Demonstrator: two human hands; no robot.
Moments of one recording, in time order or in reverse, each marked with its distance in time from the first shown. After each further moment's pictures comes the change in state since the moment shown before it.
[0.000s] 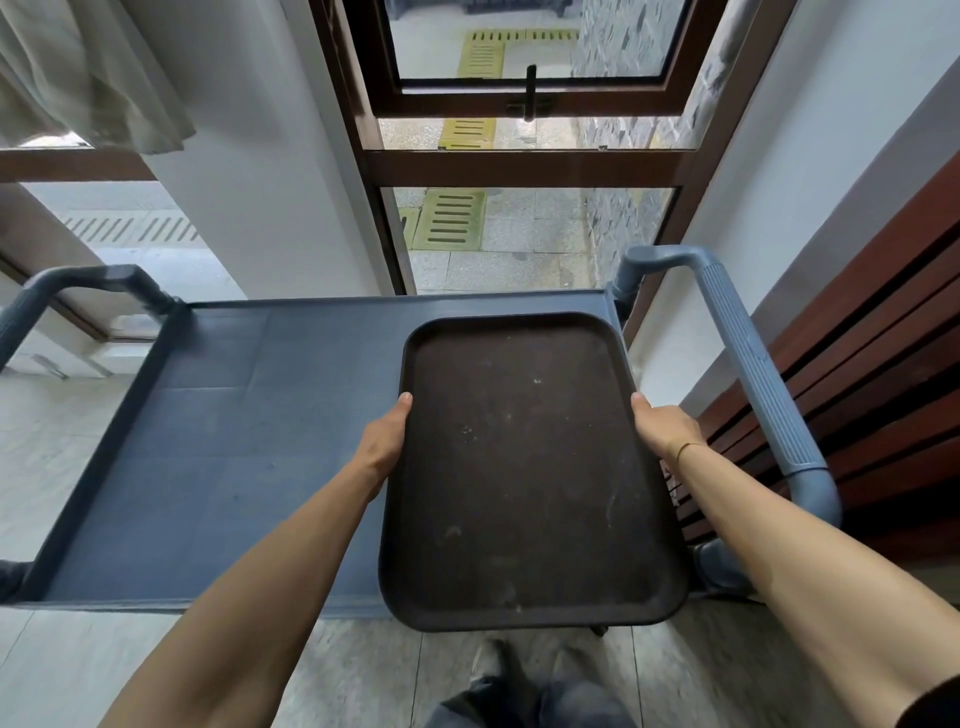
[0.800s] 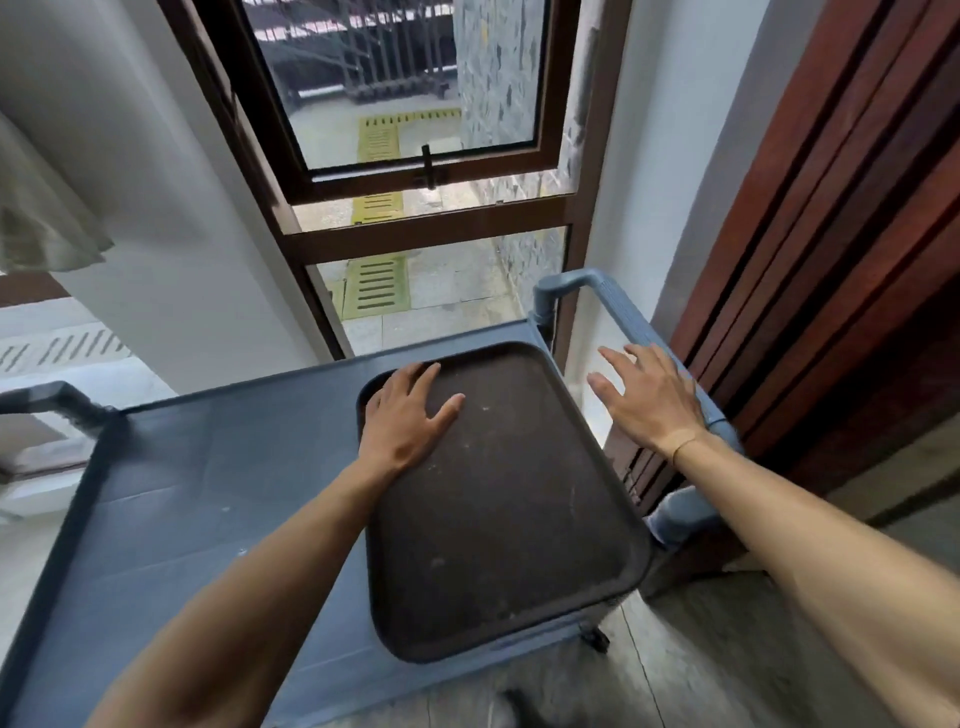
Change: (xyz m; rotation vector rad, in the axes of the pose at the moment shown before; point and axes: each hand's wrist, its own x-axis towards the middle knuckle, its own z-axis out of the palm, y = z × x) left_hand -0.047 0.088 0.038 0.902 0.091 0.946; right_hand -0.087 0.006 -0.070 -0.286 0.438 -0.491
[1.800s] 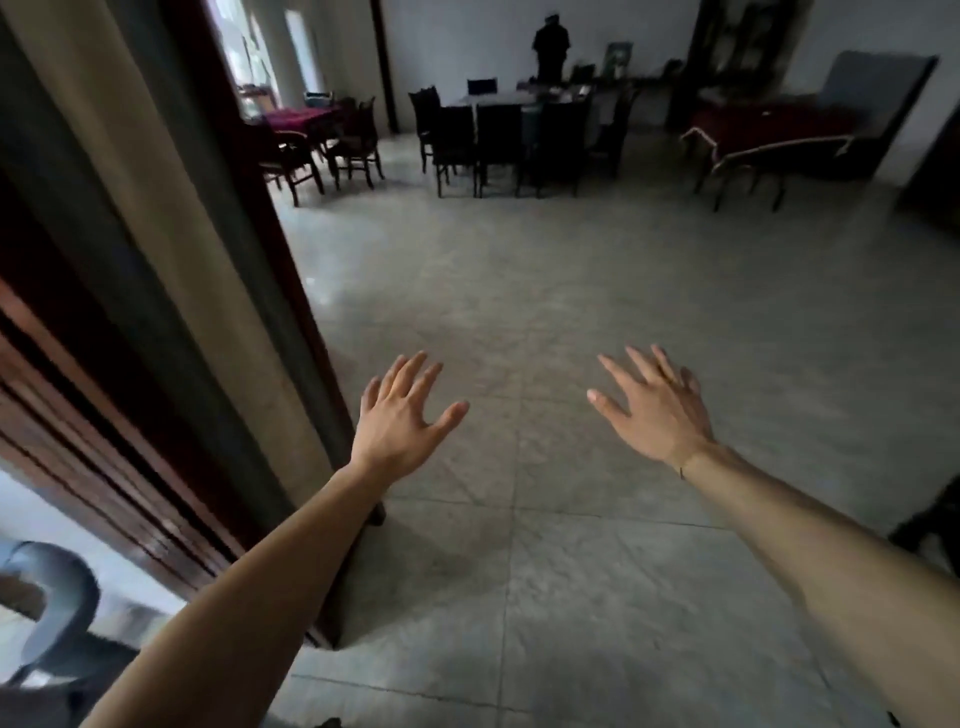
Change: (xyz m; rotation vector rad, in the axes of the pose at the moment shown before) left_hand -0.311 0.569 0.152 -0.194 -0.283 1.276; right_hand -0.646 0.318 -0.215 -0.312 0.354 1.125
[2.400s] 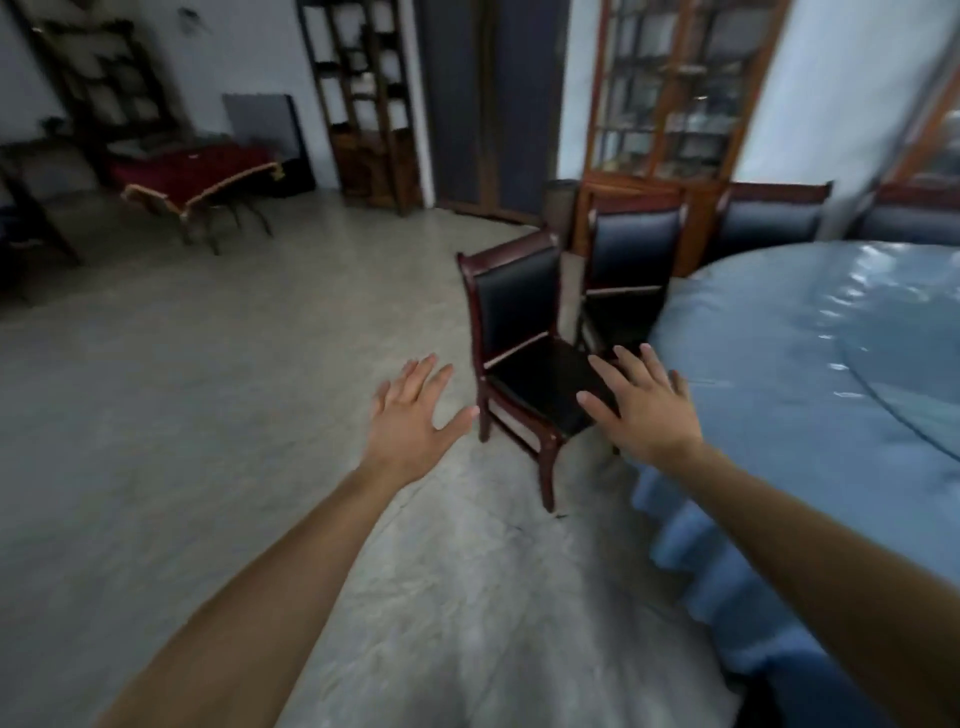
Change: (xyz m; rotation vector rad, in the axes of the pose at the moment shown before) left_hand 0.017 0.462 0.148 -0.376 -0.359 0.999; right_hand -0.327 0.276 -0.098 -0.181 0.205 1.036
